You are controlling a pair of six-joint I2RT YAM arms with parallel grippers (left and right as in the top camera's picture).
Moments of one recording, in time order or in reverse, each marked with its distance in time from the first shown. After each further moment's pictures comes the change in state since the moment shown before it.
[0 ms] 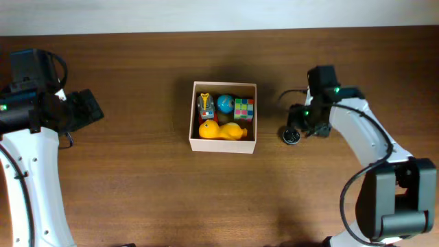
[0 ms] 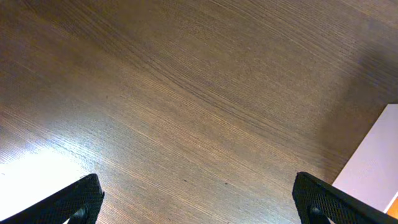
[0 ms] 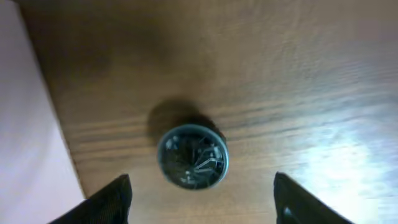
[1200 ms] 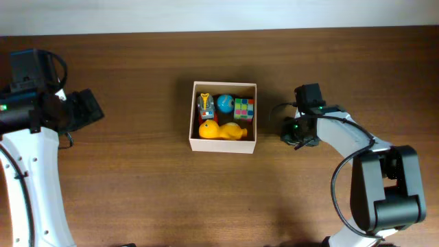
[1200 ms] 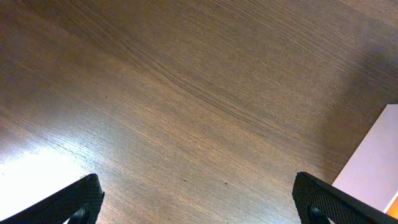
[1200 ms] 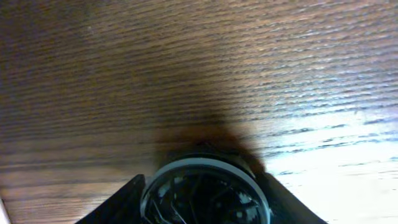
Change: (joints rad) left arm 0.000 0.000 0.000 0.000 0.001 0.000; right arm 0.047 0.056 -0.174 0.259 0.035 0.000
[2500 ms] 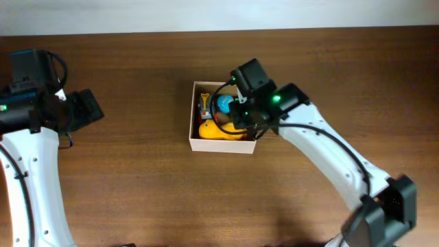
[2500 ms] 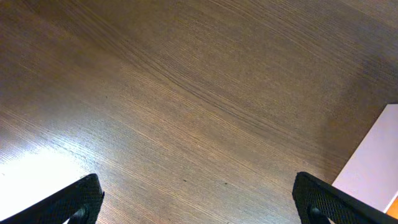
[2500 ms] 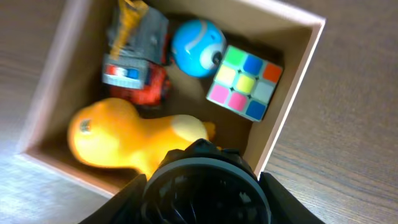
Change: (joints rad) left arm 0.000 0.000 0.000 0.000 0.000 0.000; right arm 0.427 -0.081 0.471 -0.347 0.090 -0.077
